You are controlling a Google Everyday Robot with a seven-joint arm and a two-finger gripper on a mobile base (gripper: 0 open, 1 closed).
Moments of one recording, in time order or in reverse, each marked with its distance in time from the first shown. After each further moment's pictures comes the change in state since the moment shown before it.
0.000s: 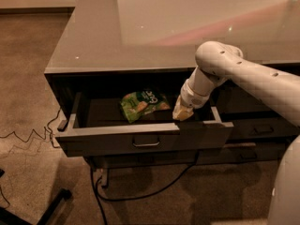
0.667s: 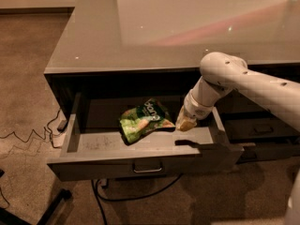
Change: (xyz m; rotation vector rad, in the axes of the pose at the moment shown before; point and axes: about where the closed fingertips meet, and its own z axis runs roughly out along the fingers) arm 0.016 0.034 0.014 -0.047 -0.005 0.033
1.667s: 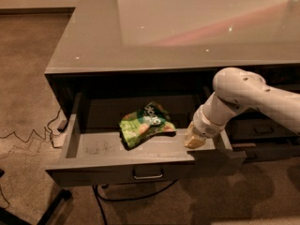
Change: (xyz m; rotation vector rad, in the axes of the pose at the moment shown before) arm 0.024 0.067 -0.004 -0.006 -0.011 0.089
